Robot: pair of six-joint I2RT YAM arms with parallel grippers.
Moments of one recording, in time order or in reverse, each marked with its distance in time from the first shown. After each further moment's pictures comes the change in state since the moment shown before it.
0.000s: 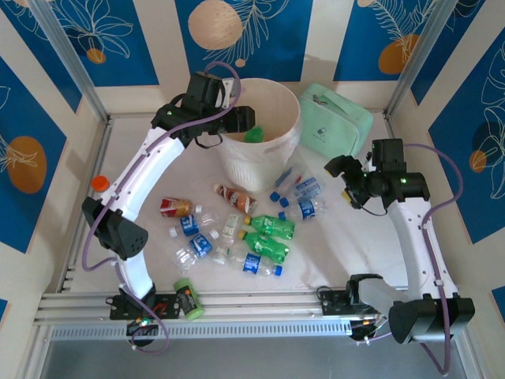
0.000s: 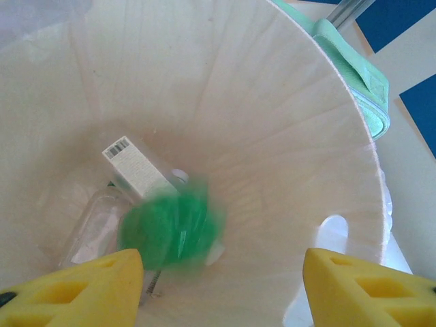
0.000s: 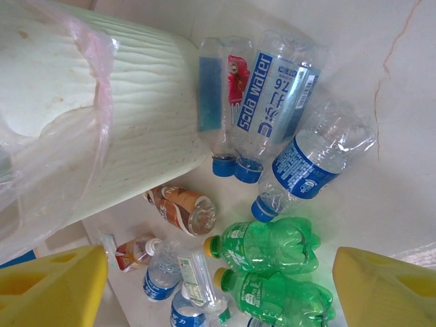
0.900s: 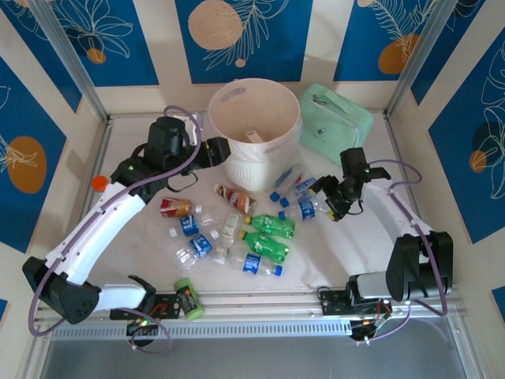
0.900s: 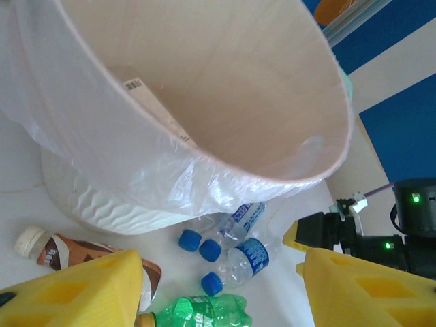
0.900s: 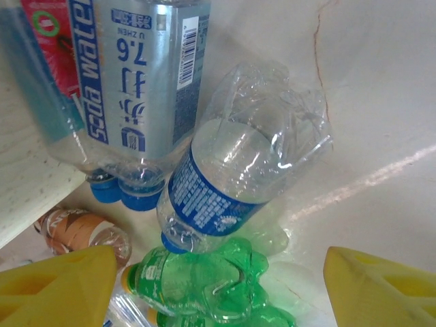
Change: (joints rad) left arm 0.000 -0.542 -0.687 0.269 -0.003 -0.209; right arm 0.096 0.293 -0.195 0.172 0.037 0.100
